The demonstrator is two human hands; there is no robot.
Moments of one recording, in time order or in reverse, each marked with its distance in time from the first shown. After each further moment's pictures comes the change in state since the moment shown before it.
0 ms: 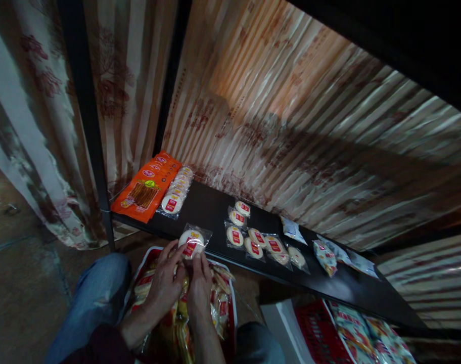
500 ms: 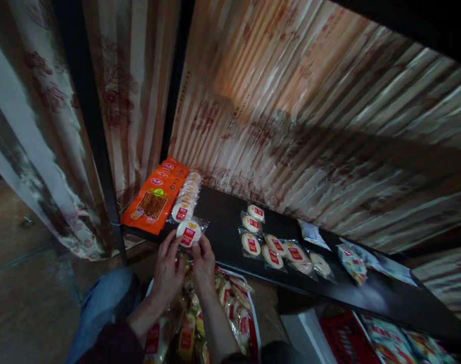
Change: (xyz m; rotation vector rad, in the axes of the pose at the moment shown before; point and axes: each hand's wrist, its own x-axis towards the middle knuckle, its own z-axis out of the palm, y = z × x) left_hand 0.047 -0.035 -0.020 0.091 0.143 0.099; right_hand 0.061 0.012 0.061 0.100 -0.223 -0.208
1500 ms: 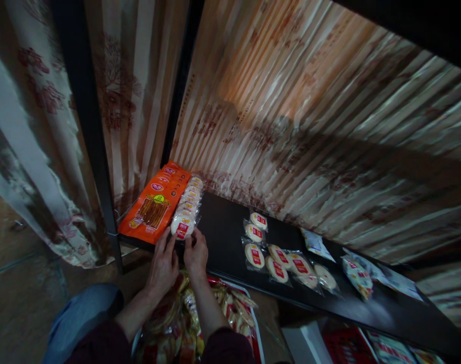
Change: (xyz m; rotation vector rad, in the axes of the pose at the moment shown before) left_hand 0.032 -0.049 0.015 0.123 0.019 0.123; right_hand 0.042 -0.006 0.034 -0.754 0.111 -0.241
